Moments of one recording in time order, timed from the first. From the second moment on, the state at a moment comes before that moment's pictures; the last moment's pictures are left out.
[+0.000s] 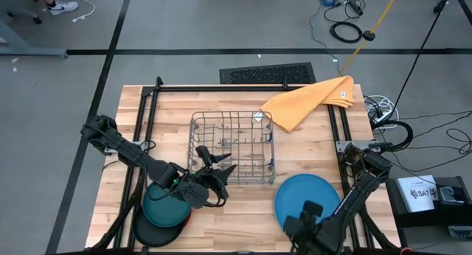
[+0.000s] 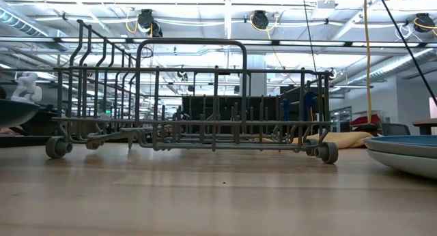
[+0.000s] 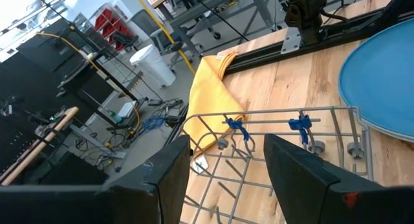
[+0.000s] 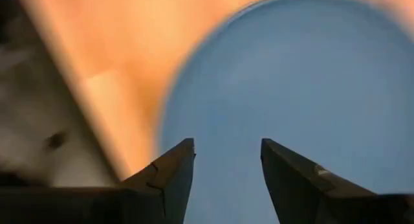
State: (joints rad) left arm -0.54 1.58 1.20 -0.16 -1.08 0.09; right arm 0.91 2.01 1.71 -1.27 0.15 1.30
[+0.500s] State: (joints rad) left arm -0.54 1.58 1.20 -0.14 -1.05 0.09; right arm 1.05 2.03 1.67 -1.12 0.12 1.39
